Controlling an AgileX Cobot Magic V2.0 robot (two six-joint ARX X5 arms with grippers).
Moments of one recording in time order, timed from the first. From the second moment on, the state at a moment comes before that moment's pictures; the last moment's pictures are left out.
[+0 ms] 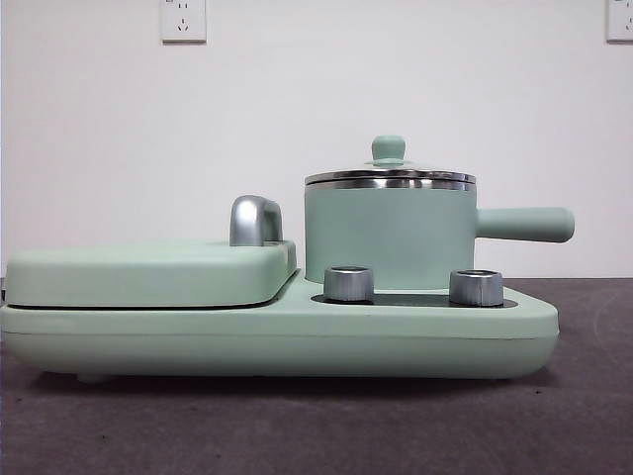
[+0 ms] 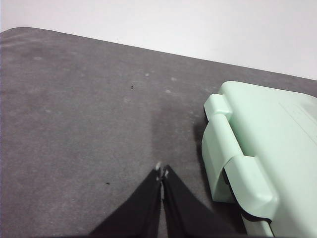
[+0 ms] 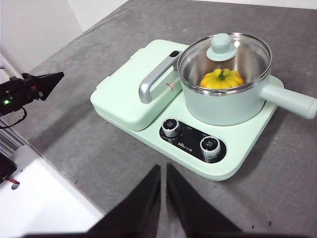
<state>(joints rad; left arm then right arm) 0.01 0.01 0.03 -0.18 0.07 -0.18 0.73 0.39 1.00 -1.03 -0.07 0.28</state>
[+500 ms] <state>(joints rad) 0.01 0.01 0.03 -0.18 0.07 -0.18 0.71 0.39 1.00 -1.03 -0.07 0.28</state>
